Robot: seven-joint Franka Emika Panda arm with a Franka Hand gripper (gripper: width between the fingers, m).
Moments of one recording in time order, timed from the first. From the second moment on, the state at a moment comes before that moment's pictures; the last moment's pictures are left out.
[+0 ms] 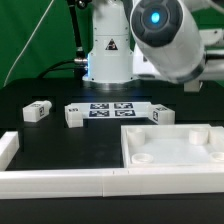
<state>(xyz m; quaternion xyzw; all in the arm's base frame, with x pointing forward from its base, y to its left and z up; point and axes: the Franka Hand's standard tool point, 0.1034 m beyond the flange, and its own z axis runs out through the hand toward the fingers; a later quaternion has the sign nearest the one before) 0.381 0.142 0.097 -0.84 0.17 0.49 0.16</state>
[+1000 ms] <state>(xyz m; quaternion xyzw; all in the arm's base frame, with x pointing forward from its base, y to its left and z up) 0.435 0.115 0.096 -0.97 0.11 0.21 0.09</state>
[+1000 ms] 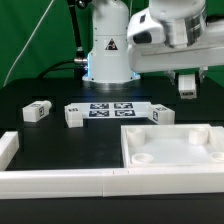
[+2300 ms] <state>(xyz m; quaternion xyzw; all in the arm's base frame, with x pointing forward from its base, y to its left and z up) 0.481 0.143 0.118 -0.99 -0.06 -0.08 0.03</state>
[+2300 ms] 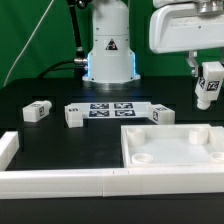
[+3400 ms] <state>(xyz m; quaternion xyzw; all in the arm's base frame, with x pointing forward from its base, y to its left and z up) 0.560 0.137 0.120 -0.98 -0.14 -0.12 0.03</state>
